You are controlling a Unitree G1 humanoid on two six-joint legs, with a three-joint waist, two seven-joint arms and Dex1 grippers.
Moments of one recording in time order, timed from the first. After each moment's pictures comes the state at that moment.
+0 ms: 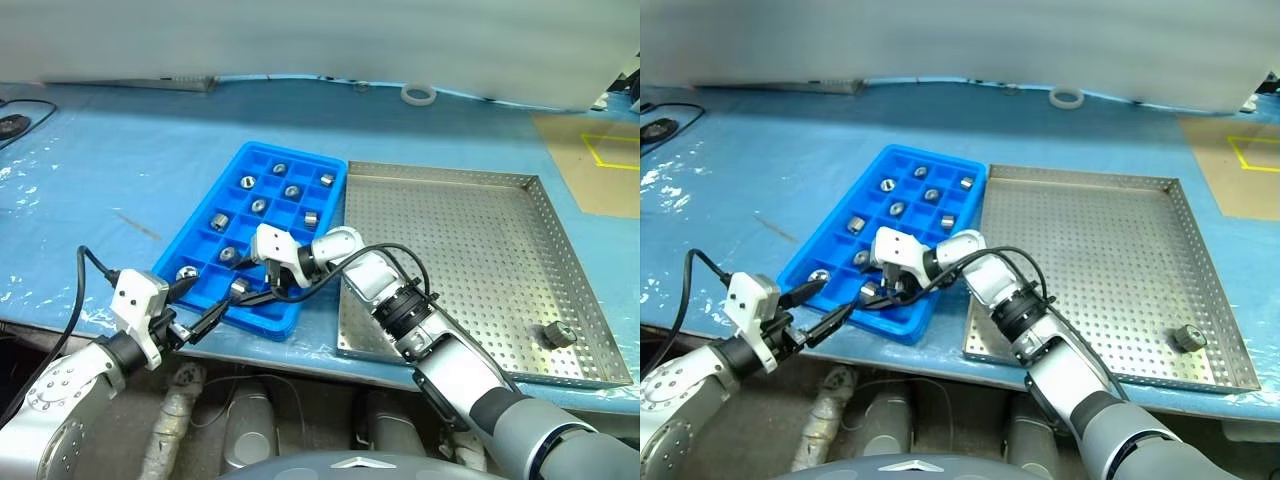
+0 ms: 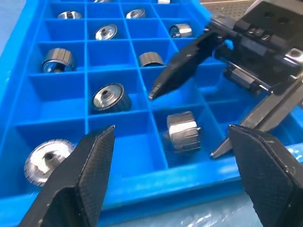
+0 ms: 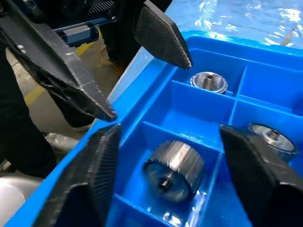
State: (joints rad) left arm 0.34 0.55 0.29 -0.63 -0.57 0.52 -0.59; right arm -0.78 -0.04 0.49 0.44 0.02 0.20 1.13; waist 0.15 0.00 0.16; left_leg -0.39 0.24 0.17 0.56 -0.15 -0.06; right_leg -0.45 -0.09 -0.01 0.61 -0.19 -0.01
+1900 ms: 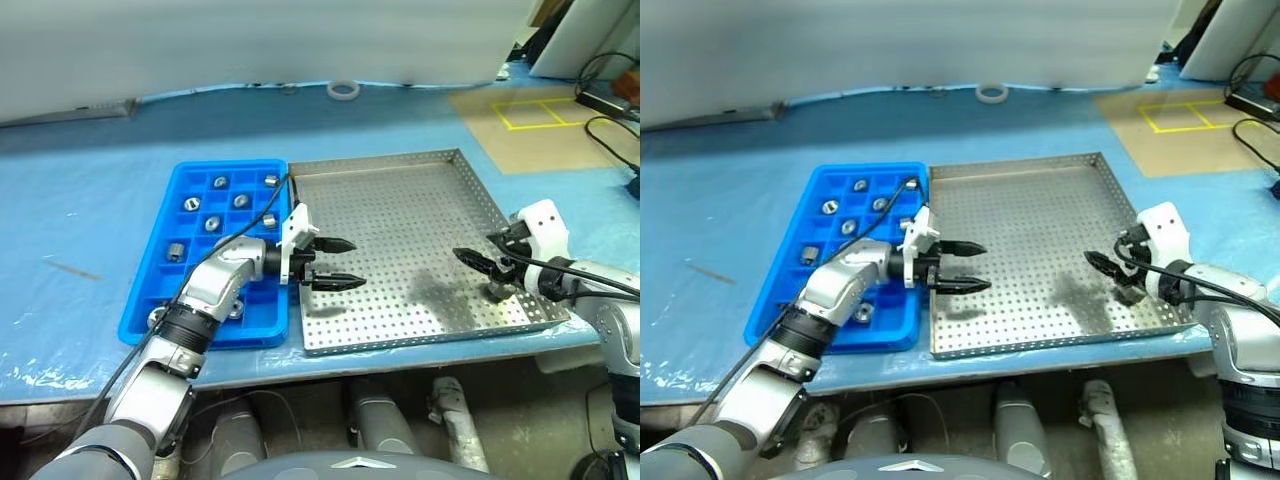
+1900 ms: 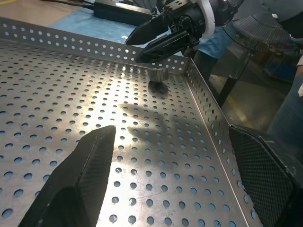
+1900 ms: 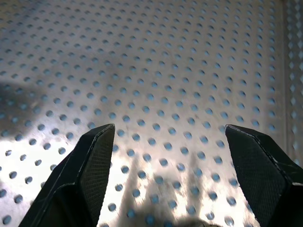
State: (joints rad) left arm -0.59 0.27 -0.27 0.25 -0.38 0.31 -1.19; right arm -0.13 -0.76 -0.32 -0.28 0.36 0.95 0.62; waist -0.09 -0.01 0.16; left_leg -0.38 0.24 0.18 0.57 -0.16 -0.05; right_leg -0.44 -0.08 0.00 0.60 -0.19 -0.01
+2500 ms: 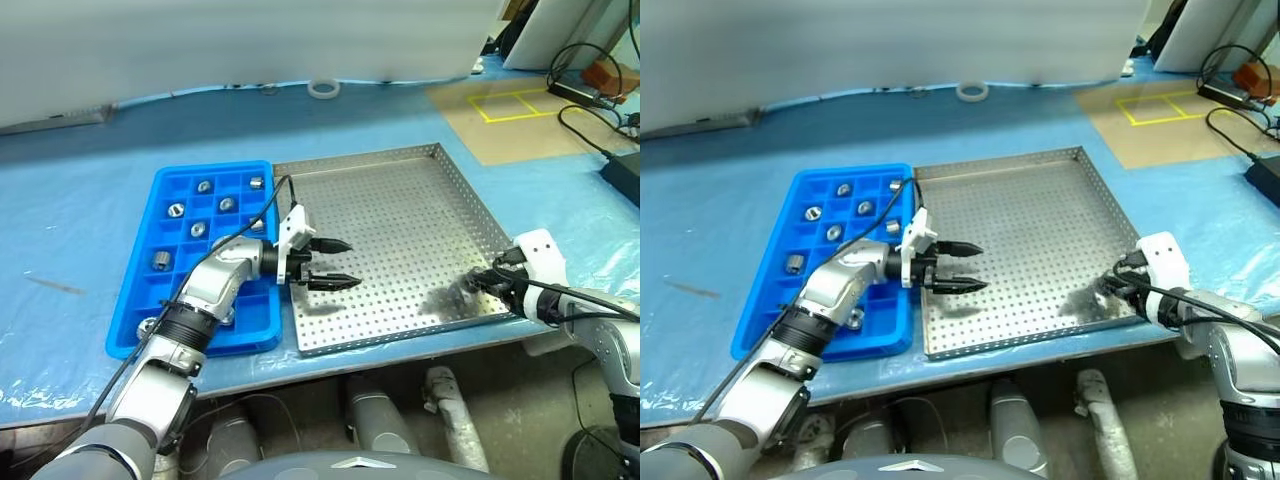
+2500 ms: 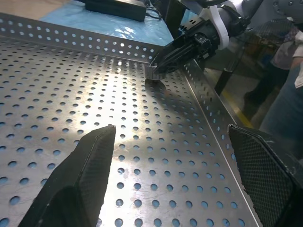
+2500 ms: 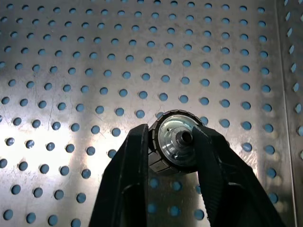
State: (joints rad) left arm -0.58 0.28 -0.23 0.27 -0.35 0.29 -1.18; right arm -0.11 -0.75 -0.27 -0.26 0.37 0.99 0.58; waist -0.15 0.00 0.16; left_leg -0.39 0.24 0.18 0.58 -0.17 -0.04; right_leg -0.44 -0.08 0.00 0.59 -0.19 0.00
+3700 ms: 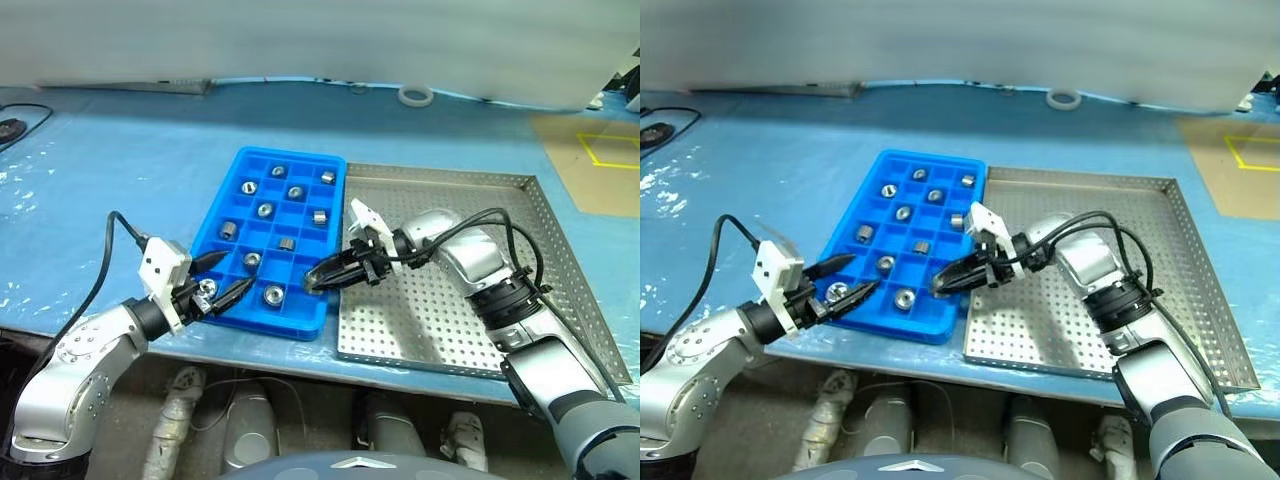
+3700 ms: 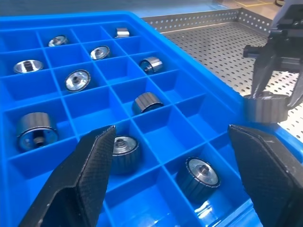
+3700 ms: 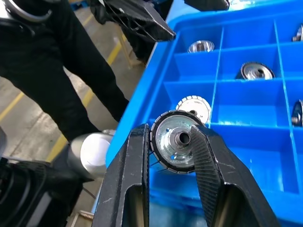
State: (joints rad) left arm 0.12 0.53 0.22 -0.57 -0.55 0.59 -0.69; right arm -0.72 -0.48 0.41 0.13 0.35 0.56 1.37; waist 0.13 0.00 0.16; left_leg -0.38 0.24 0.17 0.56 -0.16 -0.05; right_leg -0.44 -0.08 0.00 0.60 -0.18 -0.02
